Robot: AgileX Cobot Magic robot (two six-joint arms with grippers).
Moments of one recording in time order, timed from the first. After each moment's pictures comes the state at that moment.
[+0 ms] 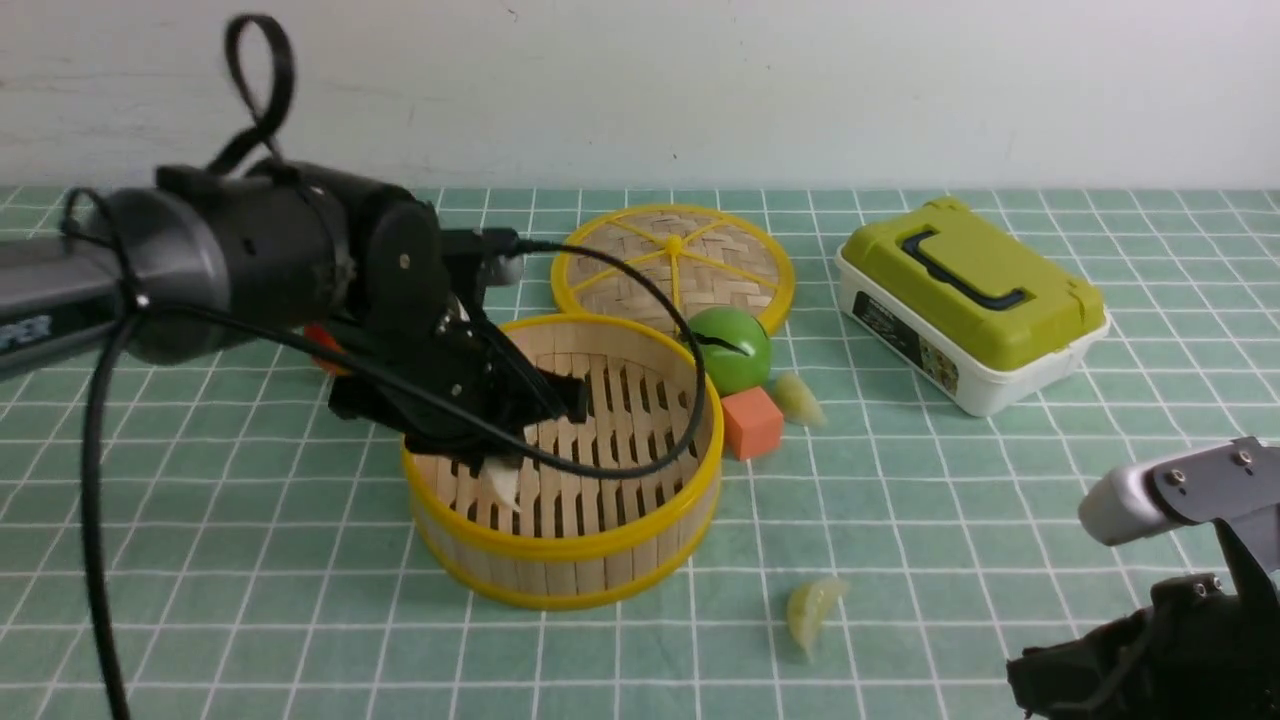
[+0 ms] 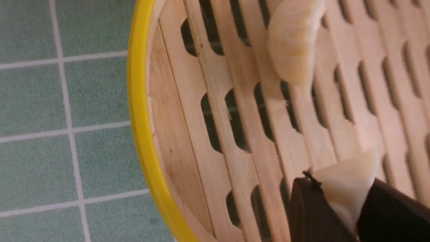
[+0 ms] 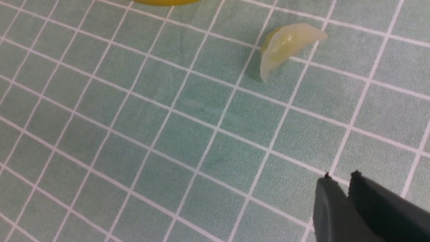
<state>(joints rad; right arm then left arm) 0.29 1.05 -0.52 0.67 0.50 -0.49 -0.42 1.87 -1.35 0.00 0.67 -0.32</state>
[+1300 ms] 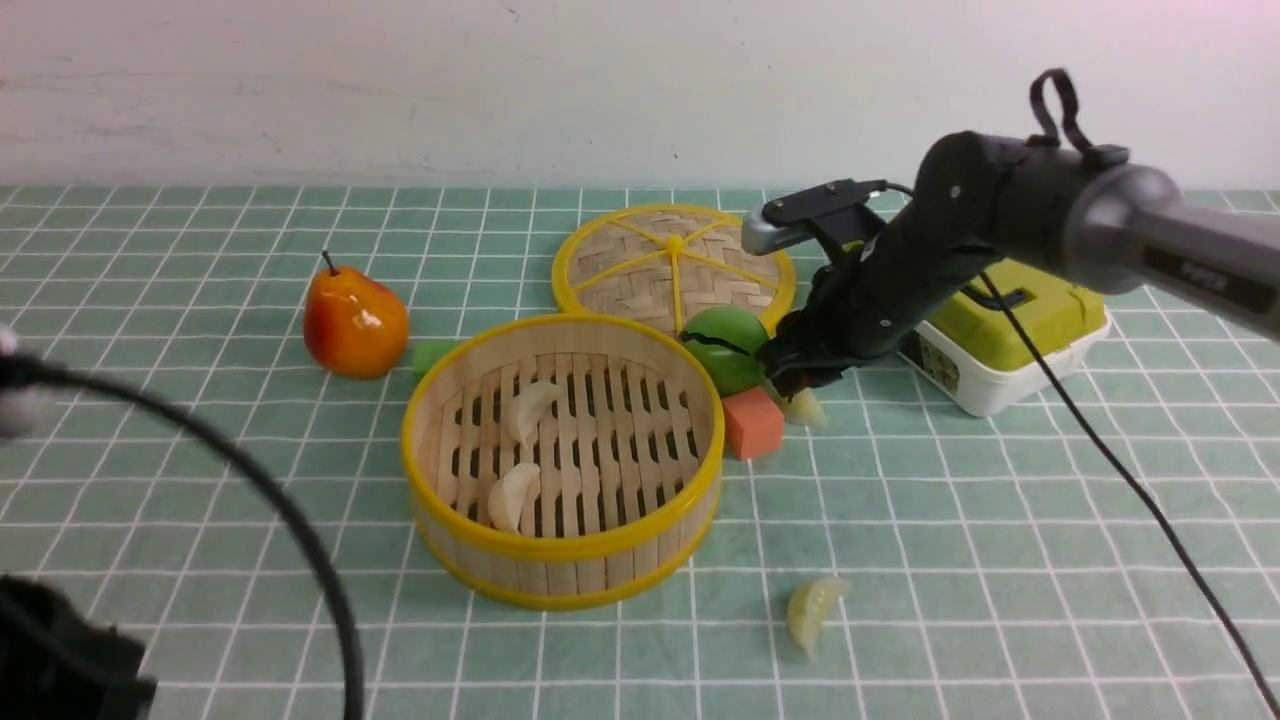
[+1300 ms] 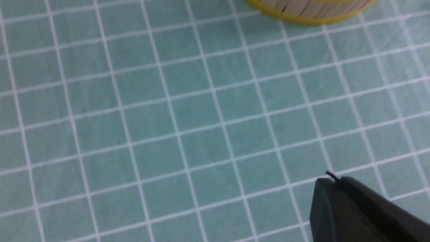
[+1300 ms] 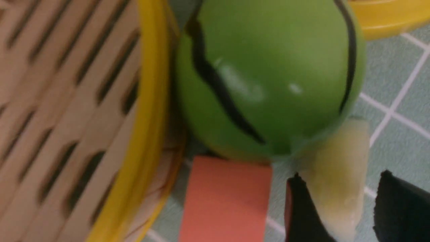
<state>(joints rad) 0.29 2.25 -1.87 0.27 0.76 -0.34 -0.42 0.77 -0.76 0.05 1.03 -0.24</state>
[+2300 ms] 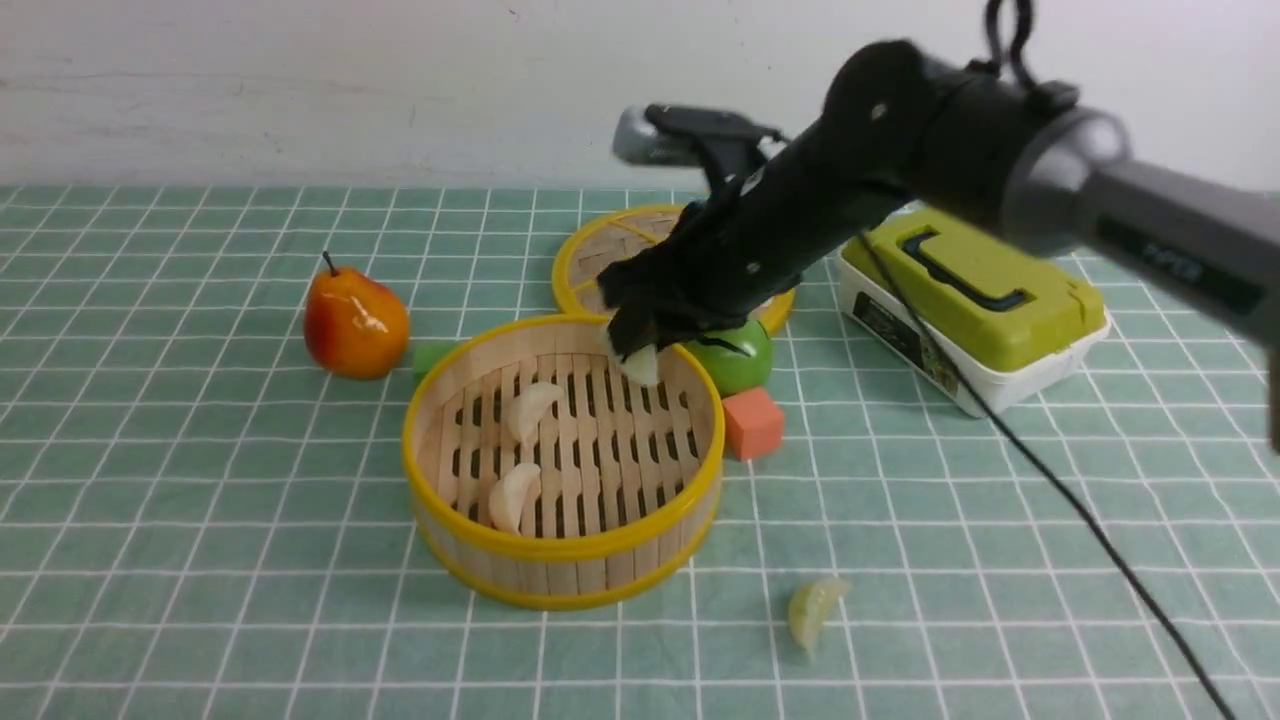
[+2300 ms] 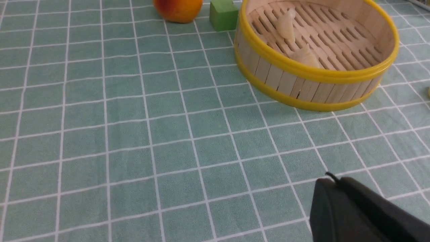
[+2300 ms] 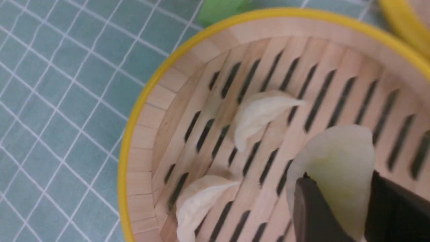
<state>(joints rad) 0.47 2.18 -1.93 0.53 0.82 -0.20 -0.42 0.19 -0.41 0.17 0.76 -0.29</state>
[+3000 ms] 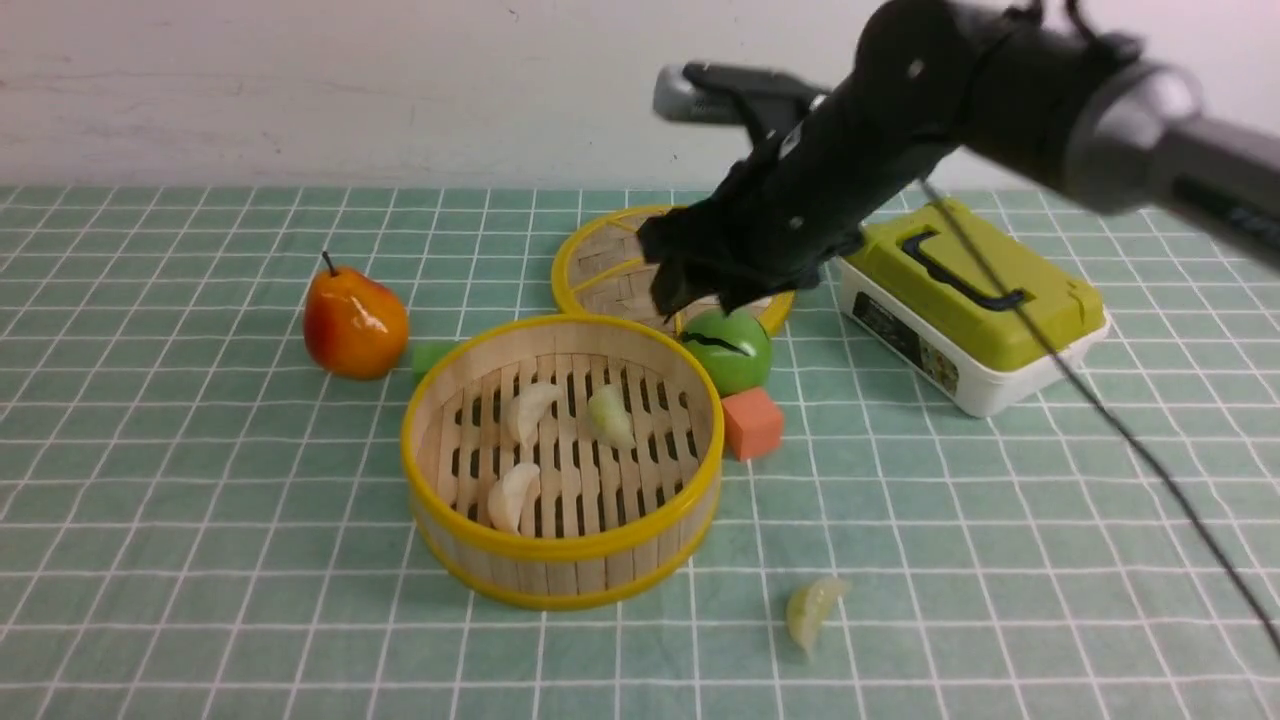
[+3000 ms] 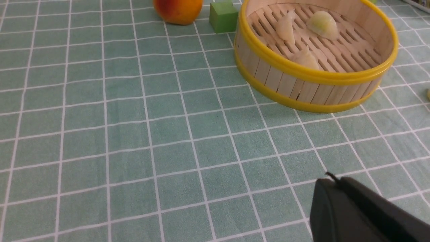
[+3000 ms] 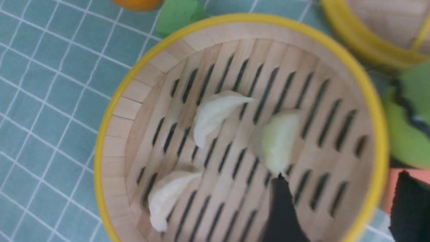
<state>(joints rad) 0.45 2.00 -1.92 0.29 0.94 0.02 -0.42 0.19 -0.41 0.18 0.76 -0.29</state>
